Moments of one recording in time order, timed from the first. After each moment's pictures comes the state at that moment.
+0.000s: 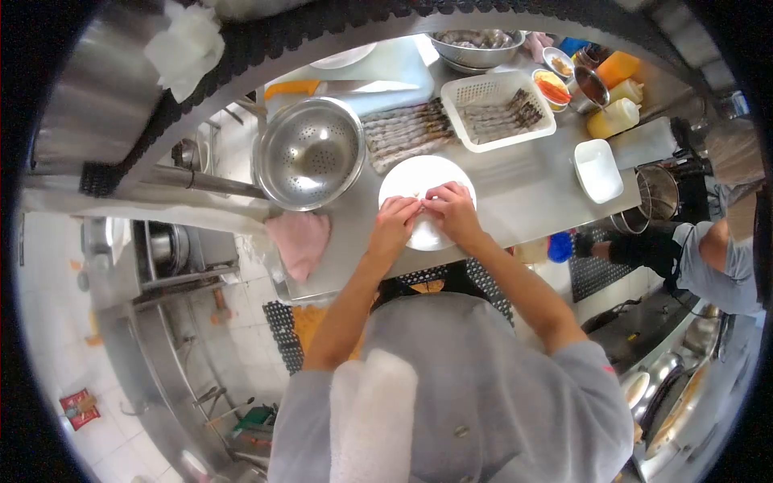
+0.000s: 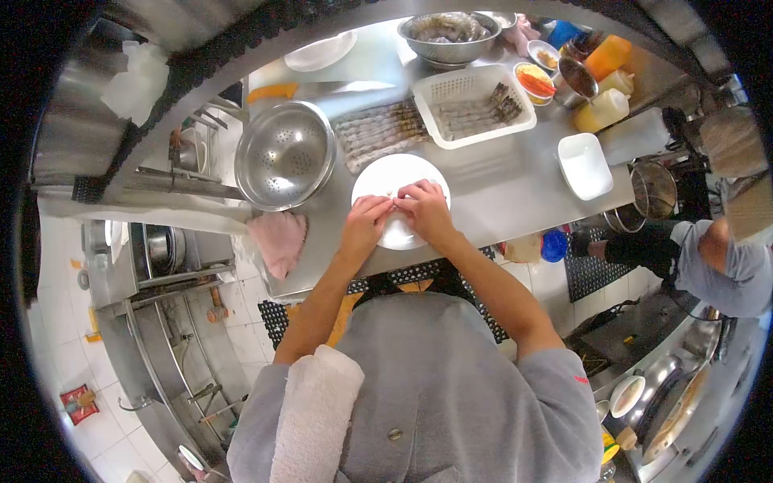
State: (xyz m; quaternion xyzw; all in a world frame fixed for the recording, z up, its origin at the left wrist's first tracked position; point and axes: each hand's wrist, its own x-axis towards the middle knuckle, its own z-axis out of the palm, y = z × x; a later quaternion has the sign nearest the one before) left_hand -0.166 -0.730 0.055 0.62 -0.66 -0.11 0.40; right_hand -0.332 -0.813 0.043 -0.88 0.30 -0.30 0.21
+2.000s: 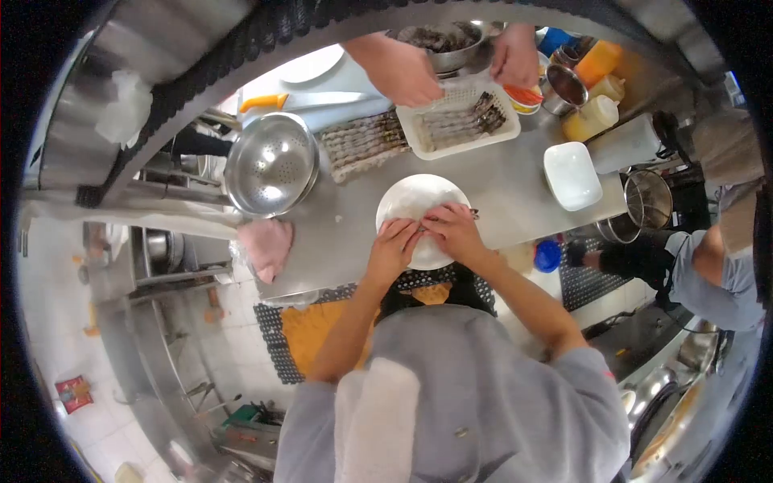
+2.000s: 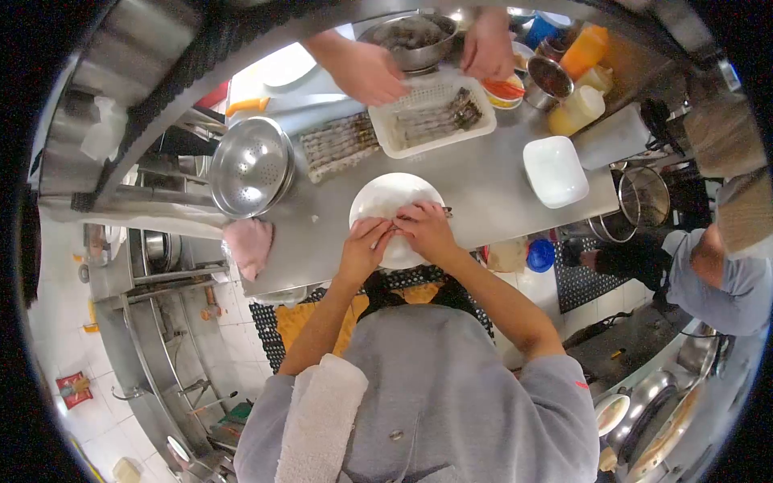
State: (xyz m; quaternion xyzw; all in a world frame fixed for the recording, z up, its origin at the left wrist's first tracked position) left_hand -0.264 -0.731 0.051 0.63 -0.65 -0.10 0.42; right_hand -0.433 -0.829 0.051 -0.90 0.24 -0.30 0.18
